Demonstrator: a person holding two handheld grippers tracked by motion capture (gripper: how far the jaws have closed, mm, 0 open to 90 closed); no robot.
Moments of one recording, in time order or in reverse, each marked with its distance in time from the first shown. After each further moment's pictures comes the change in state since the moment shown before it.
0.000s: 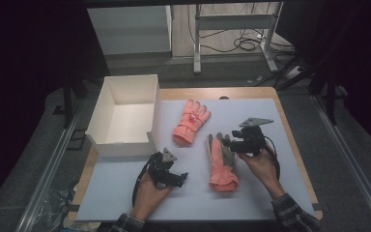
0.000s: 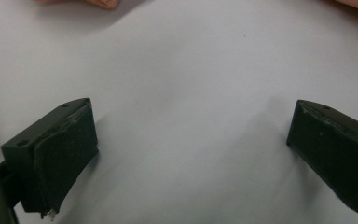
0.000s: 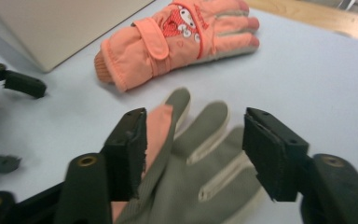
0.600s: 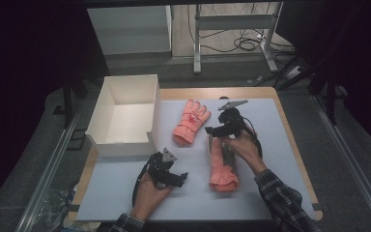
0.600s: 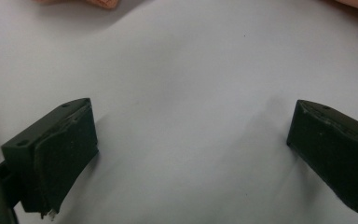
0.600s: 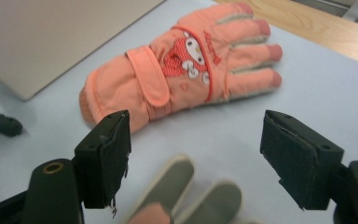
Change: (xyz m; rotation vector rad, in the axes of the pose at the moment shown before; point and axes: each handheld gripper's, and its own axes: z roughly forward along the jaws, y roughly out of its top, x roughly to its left) left arm 0.000 0.000 0.000 0.000 -0.001 -0.002; right arm -0.001 0.053 0.059 0.083 0.025 -0.032
